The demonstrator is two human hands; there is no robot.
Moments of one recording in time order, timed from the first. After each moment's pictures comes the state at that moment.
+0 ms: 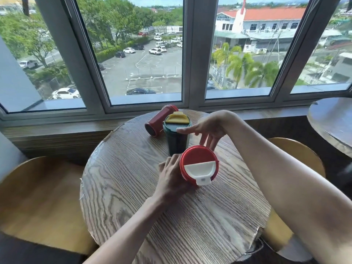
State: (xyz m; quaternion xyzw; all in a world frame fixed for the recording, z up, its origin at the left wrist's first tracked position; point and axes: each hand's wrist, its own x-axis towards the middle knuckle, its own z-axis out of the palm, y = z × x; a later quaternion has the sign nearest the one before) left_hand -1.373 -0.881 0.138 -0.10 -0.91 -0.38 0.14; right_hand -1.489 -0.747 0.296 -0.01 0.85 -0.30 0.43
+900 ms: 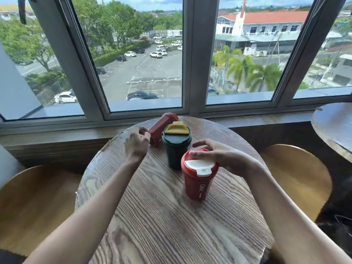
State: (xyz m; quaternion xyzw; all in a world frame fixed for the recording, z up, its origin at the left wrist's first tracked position) left_hand -1.481 -0.971 0.194 0.14 -0.87 -0.43 0.20; right_hand -1.451 -0.704 0.243 -0.11 0.78 -0.54 0.28
